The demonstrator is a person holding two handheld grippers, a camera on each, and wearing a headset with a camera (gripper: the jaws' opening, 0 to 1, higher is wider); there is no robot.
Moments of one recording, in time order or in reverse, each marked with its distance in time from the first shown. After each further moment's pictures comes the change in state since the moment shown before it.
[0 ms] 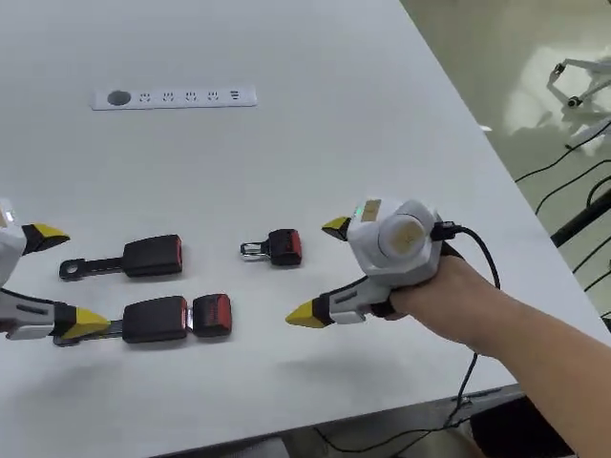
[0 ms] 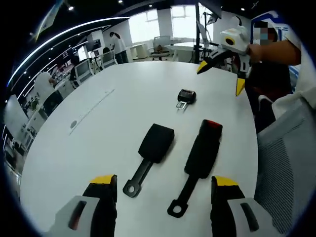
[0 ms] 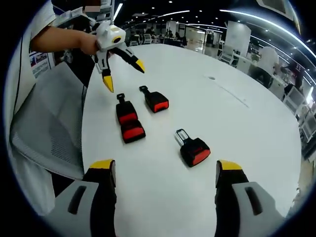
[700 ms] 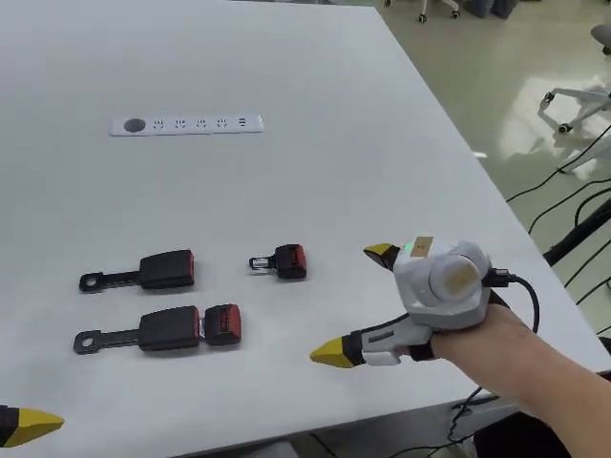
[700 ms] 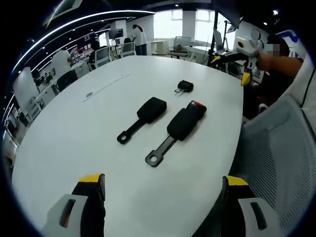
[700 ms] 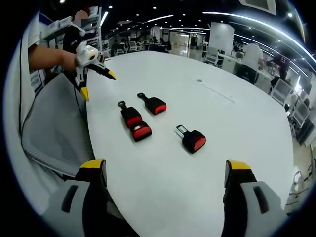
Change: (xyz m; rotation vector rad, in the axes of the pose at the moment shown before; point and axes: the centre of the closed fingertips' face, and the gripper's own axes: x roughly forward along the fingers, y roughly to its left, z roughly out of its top) left arm -0.056 -0.039 -0.059 -0.175 0.011 0.046; right arm -0.043 0.017 -0.010 0.096 -0.043 -0.100
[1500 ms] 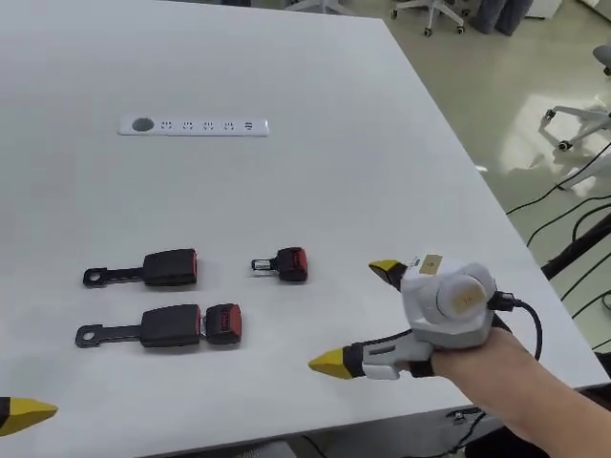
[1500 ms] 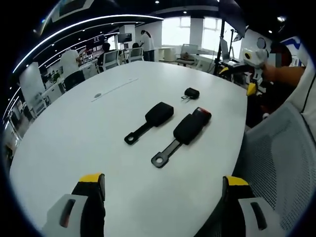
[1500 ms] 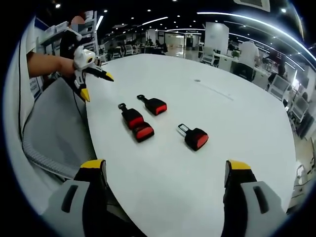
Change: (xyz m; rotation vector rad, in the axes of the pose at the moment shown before) left arm -0.012 0.000 0.008 -0.054 -0.079 0.034; right arm -0.004 0.012 0.001 0.049 -0.029 -0.005
